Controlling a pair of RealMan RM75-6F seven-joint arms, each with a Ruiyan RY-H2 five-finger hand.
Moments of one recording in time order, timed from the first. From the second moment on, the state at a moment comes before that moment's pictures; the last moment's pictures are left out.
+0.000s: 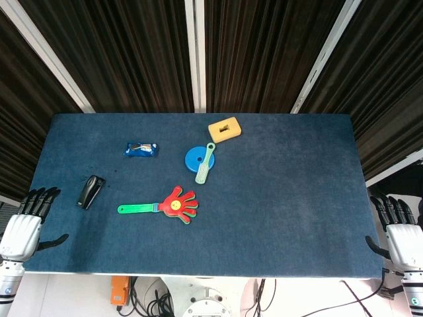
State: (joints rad) left arm -0.13 -1.19 0.00 -1.41 1.61 1.53 -0.19; right arm 0.03 -1.14 0.02 -1.46 -1.54 1.50 0.04
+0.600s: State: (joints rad) left arm -0.15 -1.18 -0.01 -1.52 1.63 1.51 -0.13; right arm 0.03 -1.11 0.04 -1.49 -1.53 1.51 0.05
